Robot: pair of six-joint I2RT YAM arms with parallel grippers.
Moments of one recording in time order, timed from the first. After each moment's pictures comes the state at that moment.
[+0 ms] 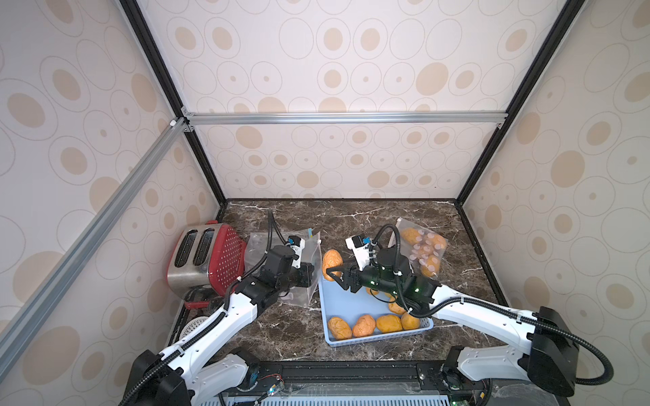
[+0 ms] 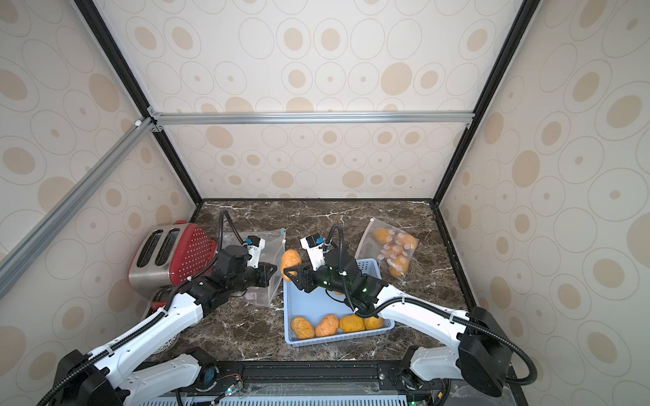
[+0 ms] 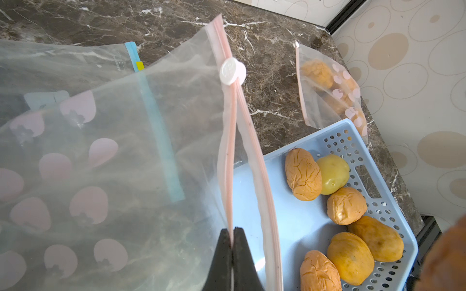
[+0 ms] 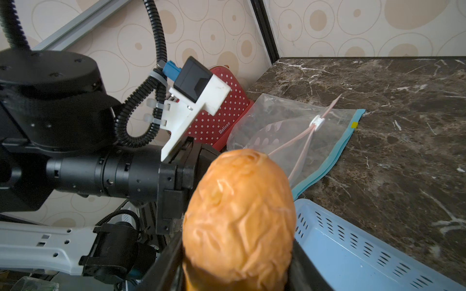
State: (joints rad) left arm -0.53 1.06 0.73 -0.31 0.12 -0.46; right arm 0.90 1.28 0.85 0.15 -0.19 0.46
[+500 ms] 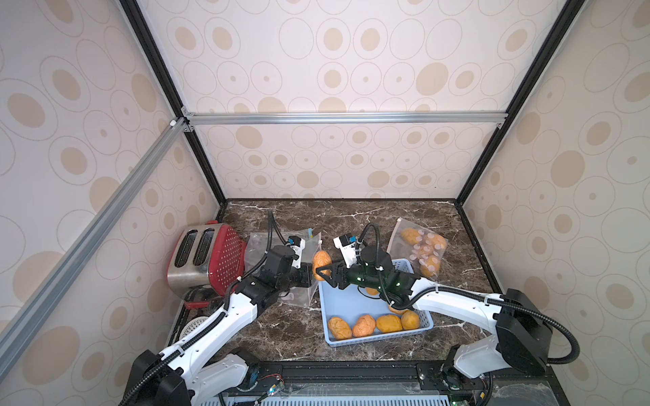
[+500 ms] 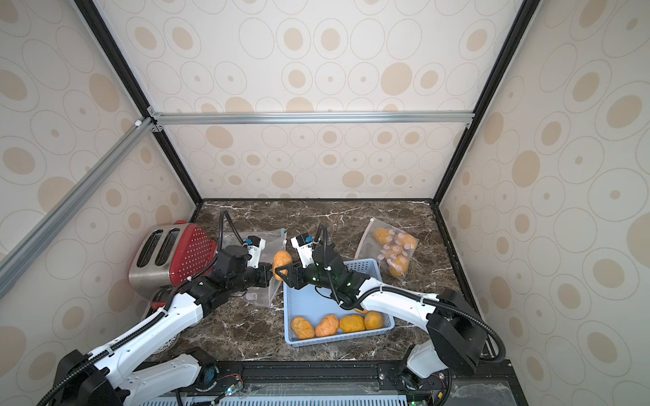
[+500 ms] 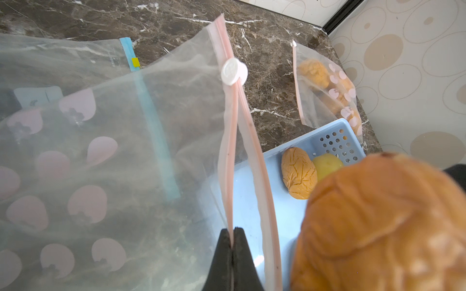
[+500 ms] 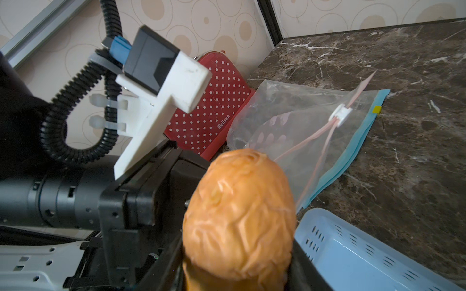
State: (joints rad) left arm -0.53 1.06 0.73 -0.31 0.14 -0.47; right arm 0.90 1.47 0.90 0.24 -0.23 0.52
